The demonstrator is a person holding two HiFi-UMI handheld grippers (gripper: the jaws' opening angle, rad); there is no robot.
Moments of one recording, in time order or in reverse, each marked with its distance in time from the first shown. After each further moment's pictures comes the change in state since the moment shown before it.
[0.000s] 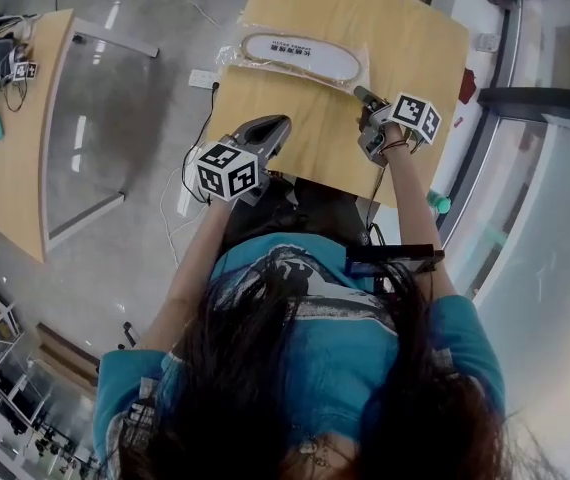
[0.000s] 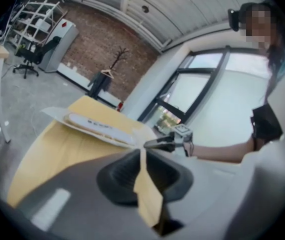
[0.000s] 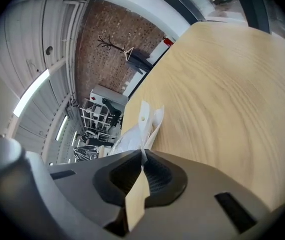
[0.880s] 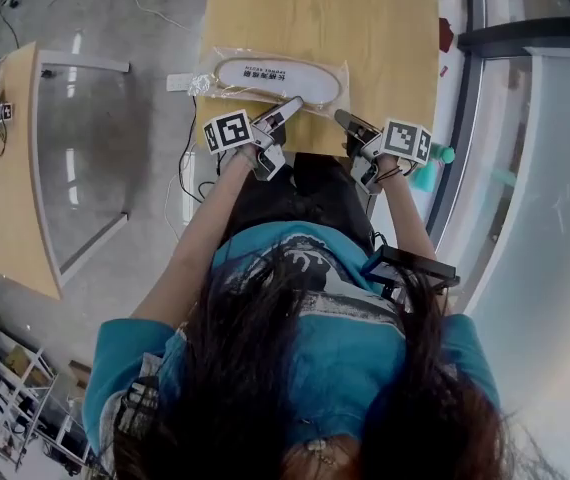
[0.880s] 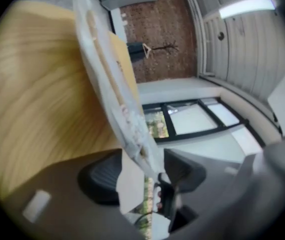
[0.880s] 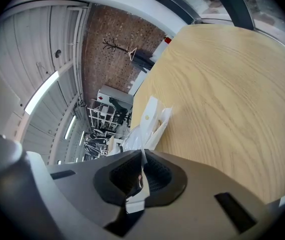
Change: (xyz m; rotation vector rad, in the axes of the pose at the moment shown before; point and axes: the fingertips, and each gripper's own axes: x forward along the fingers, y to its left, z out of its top) left arm 0.047 0.017 -0.071 -0.753 0.074 -0.287; right arm -0.071 0.021 -0.129 0.016 -0.002 0.072
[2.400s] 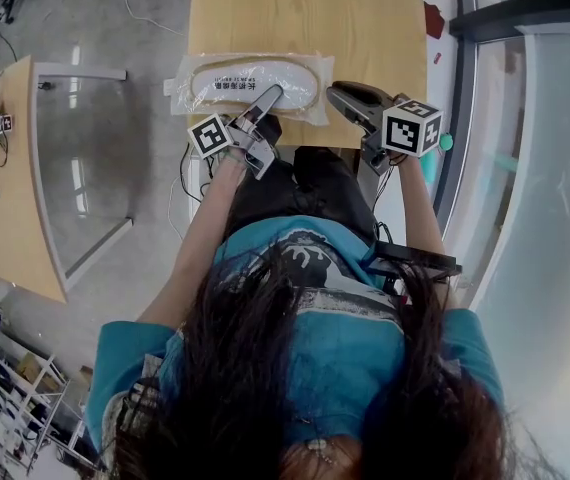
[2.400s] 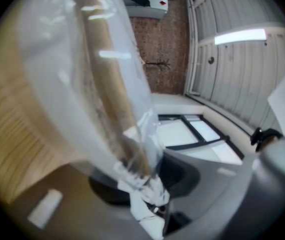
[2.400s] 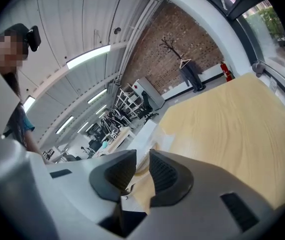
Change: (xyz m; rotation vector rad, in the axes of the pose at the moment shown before) left arm -0.005 -0.048 0.009 -0.063 -0.155 -0.217; right arm -0.038 0.065 0.037 -0.594 -0.001 0.134
